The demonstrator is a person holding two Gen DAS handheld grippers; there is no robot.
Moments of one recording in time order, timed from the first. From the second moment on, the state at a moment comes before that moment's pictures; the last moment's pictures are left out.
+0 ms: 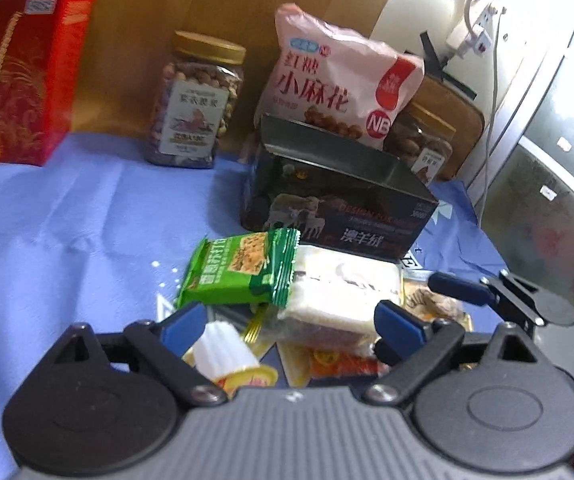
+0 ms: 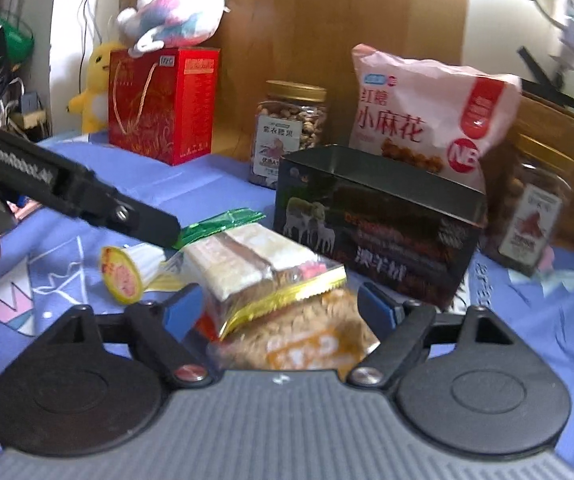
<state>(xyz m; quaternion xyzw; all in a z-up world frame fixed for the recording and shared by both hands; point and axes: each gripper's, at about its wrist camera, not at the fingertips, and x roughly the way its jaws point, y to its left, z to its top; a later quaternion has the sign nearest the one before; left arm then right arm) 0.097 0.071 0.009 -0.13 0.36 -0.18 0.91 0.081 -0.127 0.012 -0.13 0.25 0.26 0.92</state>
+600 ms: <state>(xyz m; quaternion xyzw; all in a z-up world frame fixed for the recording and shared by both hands) 0.091 0.046 0.028 -0.17 0.35 -0.22 0.89 0.060 -0.134 0.022 -0.11 0.21 0.31 0.92</state>
